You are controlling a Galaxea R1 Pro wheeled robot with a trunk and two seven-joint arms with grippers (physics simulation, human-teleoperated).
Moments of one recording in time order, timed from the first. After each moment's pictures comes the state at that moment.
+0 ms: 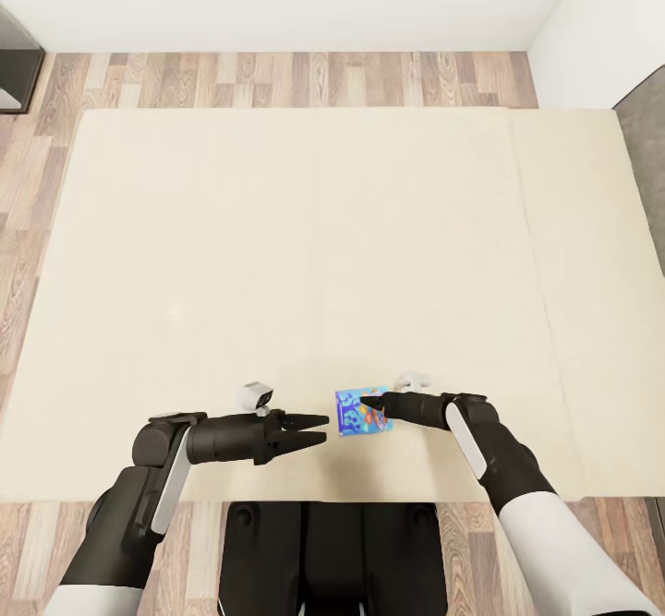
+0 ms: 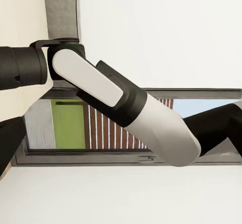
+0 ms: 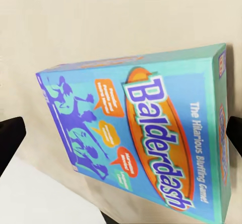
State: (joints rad) left arm -0.47 -0.02 0.00 -1.44 0.16 0.94 -1.45; right arm -0.71 -0.02 0.08 -0.92 -0.27 0.72 0.47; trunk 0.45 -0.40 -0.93
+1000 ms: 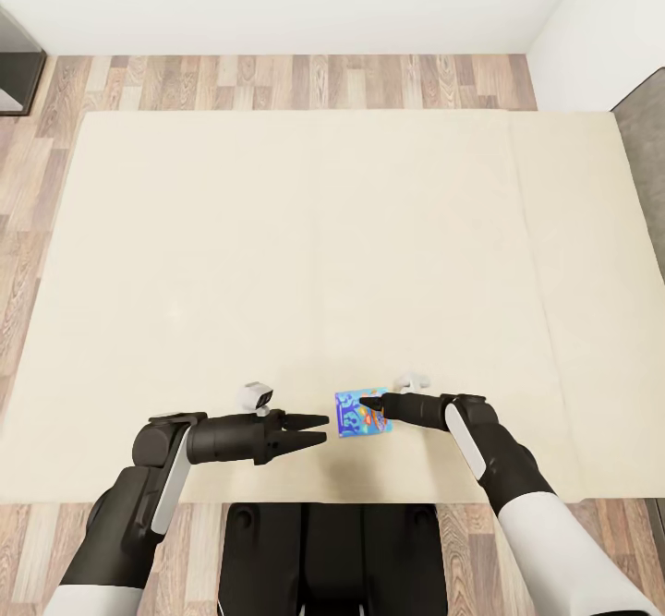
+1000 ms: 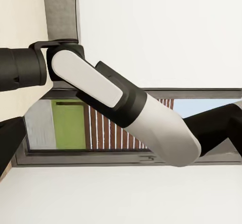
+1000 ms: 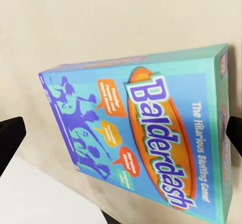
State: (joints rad) left arm -0.47 -0.02 0.00 -1.44 0.16 0.94 -1.45; right arm -0.71 -0.02 0.08 -0.91 -0.27 0.72 0.47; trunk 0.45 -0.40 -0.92
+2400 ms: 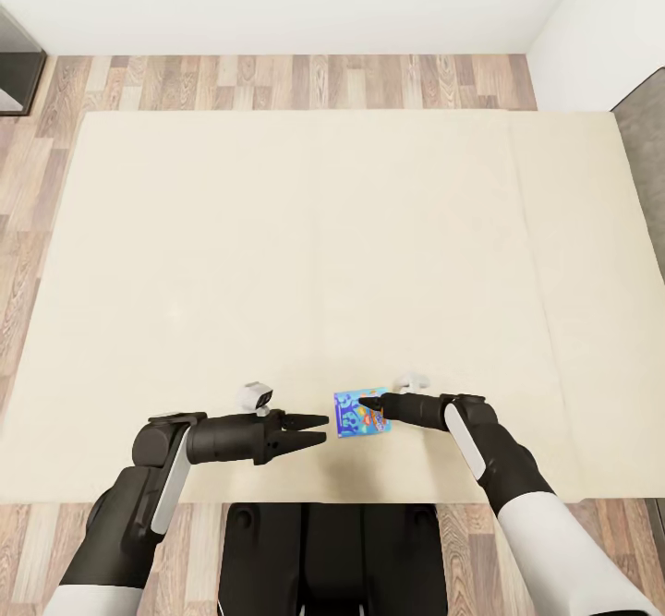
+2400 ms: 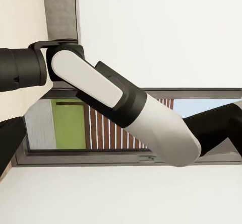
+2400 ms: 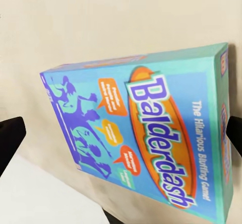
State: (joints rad) left arm -0.47 -0.02 0.00 -1.44 0.16 0.94 -1.45; right arm -0.71 -0.02 0.08 -0.91 -0.27 0.72 0.48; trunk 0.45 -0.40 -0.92
